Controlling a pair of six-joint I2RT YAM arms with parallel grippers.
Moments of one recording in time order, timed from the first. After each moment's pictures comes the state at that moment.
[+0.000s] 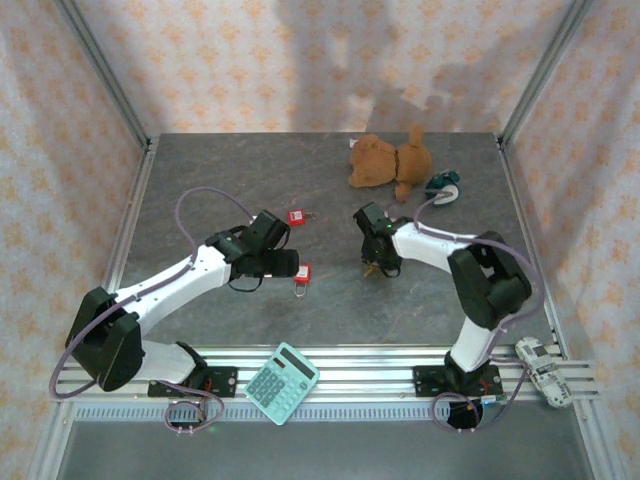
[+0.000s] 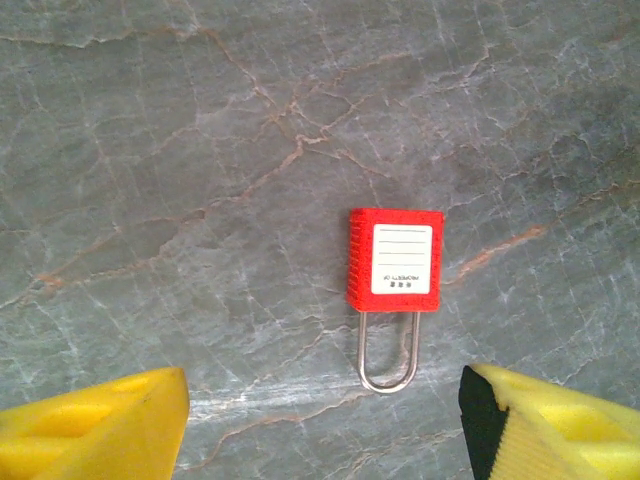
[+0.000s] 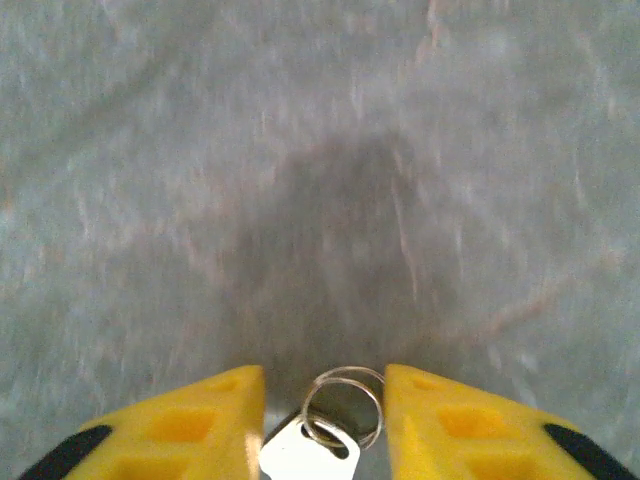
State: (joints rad) left arm -0.61 1.35 0.94 -0.71 -0.07 -0.66; right arm 0.56 1.71 0.99 -0.57 0.15 0.82
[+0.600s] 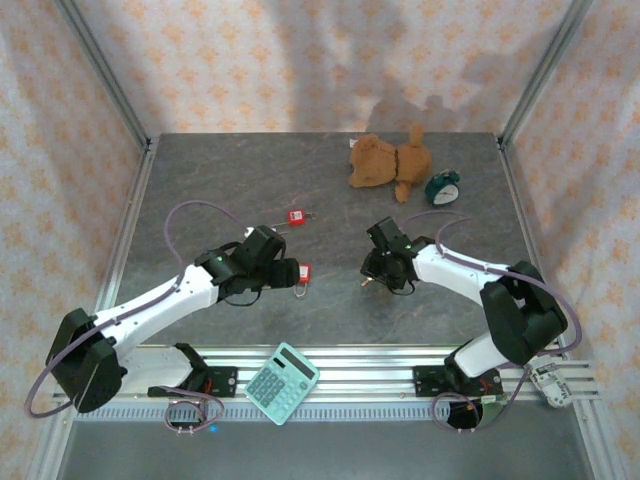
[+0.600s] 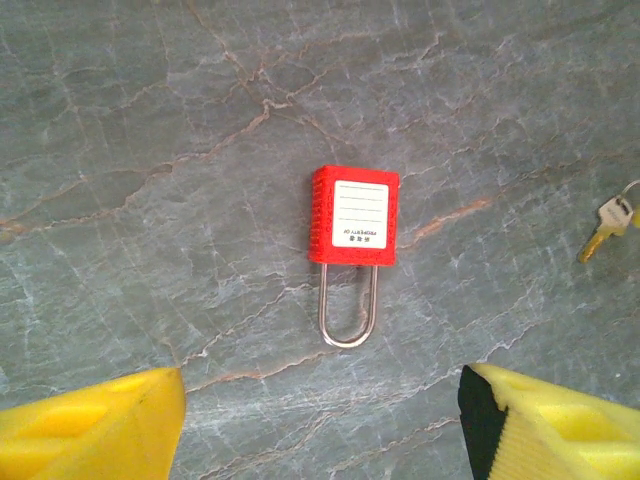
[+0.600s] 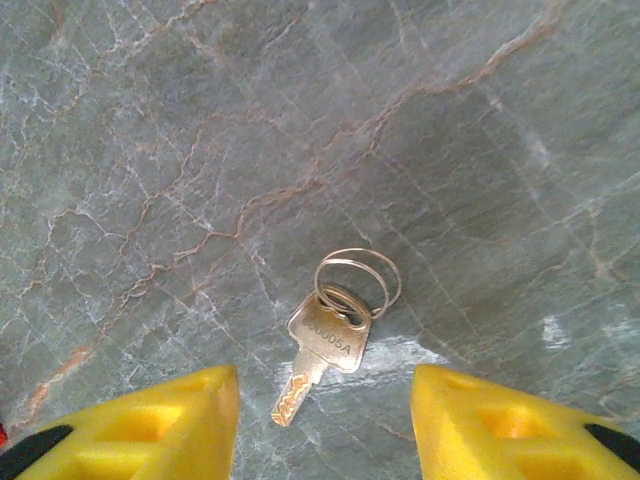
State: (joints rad) left arm -0.68 1.19 0.83 -0.66 -0.09 -0.77; right arm 0.58 1.49 0.80 -0.49 -0.02 0.97
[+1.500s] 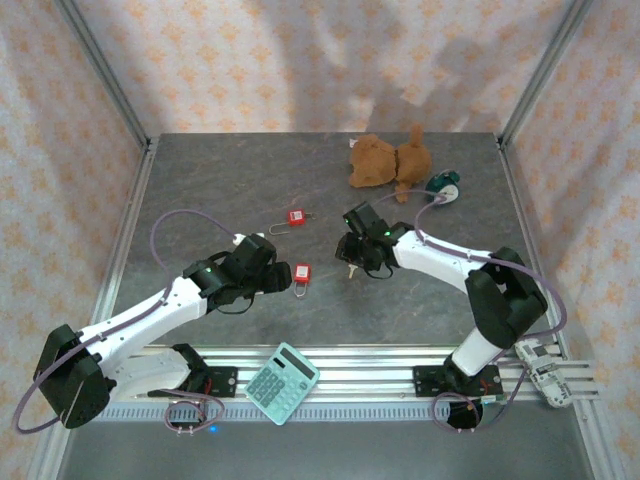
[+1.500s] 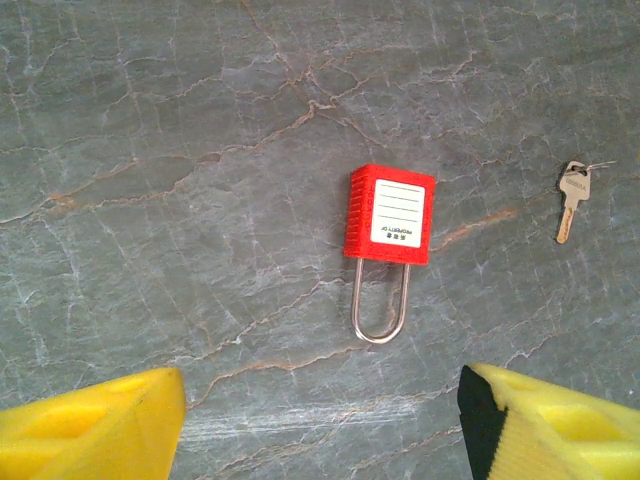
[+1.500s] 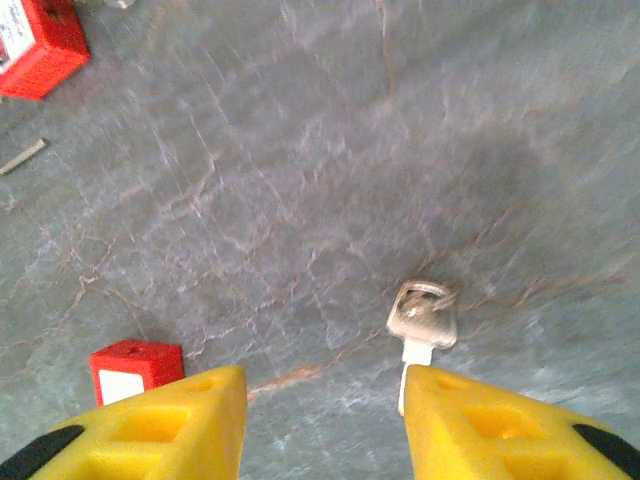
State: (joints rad) left arm -0.68 1.10 0.75 -0.65 -0.13 -0.82; right arm 0.67 1.61 1.04 -0.50 0.00 0.89
